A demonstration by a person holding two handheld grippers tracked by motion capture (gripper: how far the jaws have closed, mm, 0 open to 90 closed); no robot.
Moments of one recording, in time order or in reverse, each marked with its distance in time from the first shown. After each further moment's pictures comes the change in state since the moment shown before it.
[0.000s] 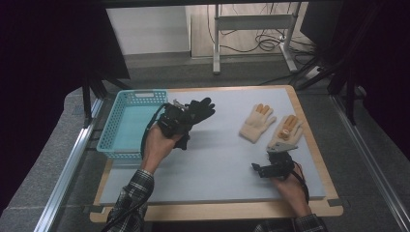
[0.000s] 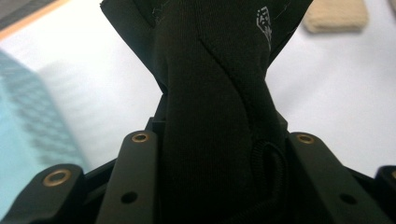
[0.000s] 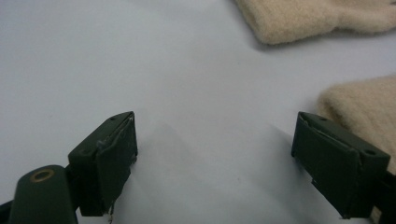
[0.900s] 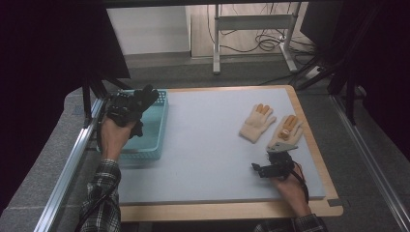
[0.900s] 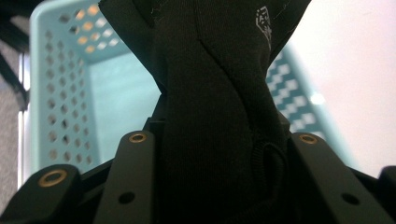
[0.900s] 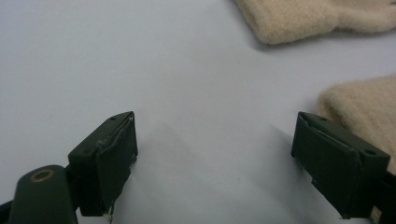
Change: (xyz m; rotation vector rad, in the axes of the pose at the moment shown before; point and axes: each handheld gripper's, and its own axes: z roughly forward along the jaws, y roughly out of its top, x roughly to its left) left arm 0.134 -0.057 -0.036 0.042 0.237 -0.307; right arm 0.000 0.000 0.000 0.000 0.000 0.000
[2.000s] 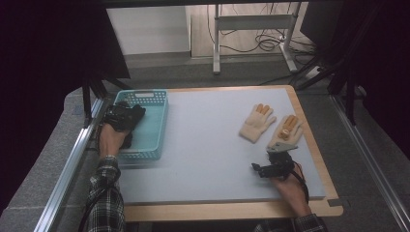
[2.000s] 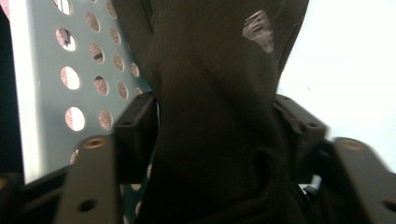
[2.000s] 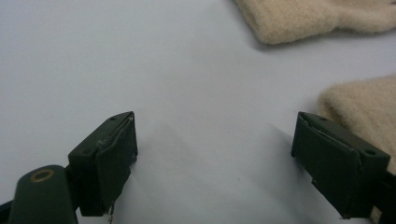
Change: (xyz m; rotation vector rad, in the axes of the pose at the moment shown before) left arm 0.042 -0.021 0.076 0.270 0.160 0.022; right arm 0.000 0.000 0.000 -0.002 0.002 0.002
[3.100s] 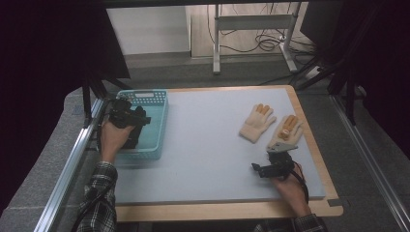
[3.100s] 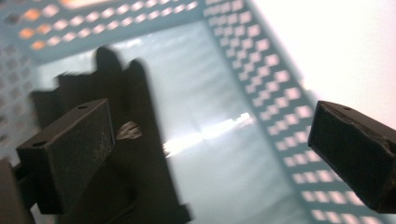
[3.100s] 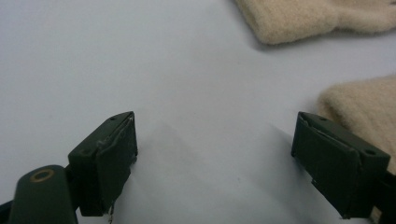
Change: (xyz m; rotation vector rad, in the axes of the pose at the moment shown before) left arm -0.033 -0.003 -0.069 -0.338 -0.352 0.057; right arm 0.000 0.000 0.000 0.001 -0.001 -0.001
